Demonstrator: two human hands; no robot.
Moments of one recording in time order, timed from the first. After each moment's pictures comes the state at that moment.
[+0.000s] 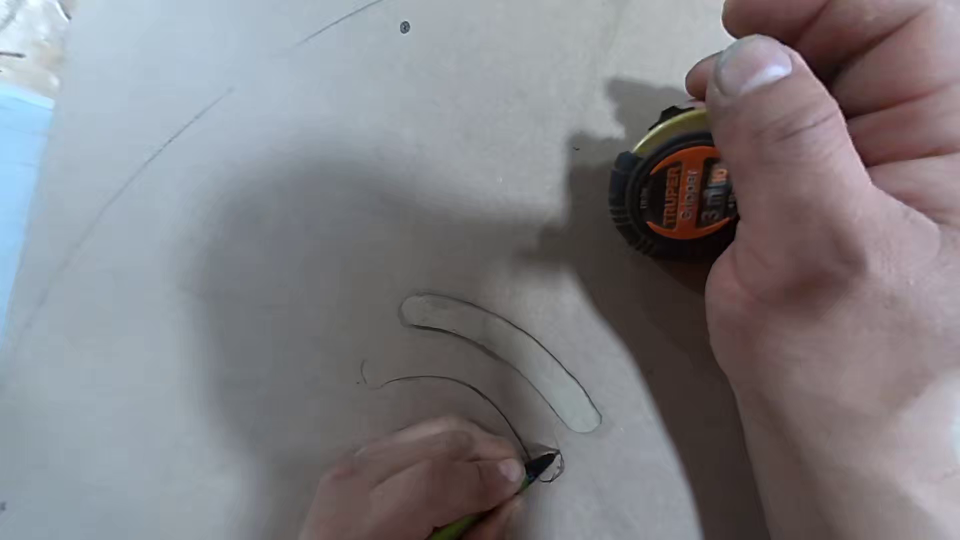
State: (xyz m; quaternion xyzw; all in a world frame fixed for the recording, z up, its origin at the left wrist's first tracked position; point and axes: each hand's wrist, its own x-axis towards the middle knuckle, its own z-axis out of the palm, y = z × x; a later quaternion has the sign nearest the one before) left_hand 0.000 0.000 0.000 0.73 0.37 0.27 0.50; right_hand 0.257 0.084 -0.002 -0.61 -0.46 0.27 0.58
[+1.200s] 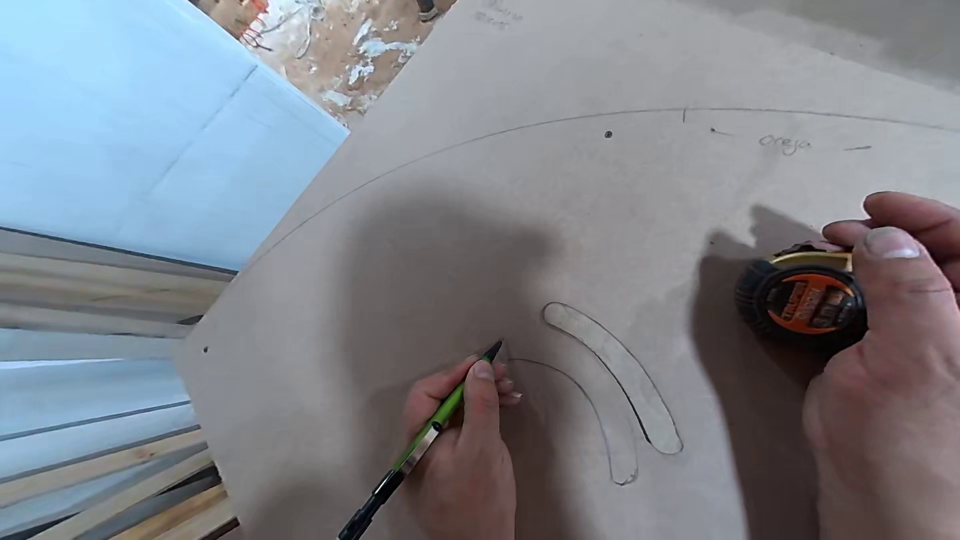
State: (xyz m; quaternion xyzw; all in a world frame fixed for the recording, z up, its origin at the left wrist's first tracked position) left_hand 0.046 -0.011 -0.010 0.33 0.71 0.60 0.17; right_hand 0.262 0.083 -0.008 -0.60 -0.45 0.30 0.59
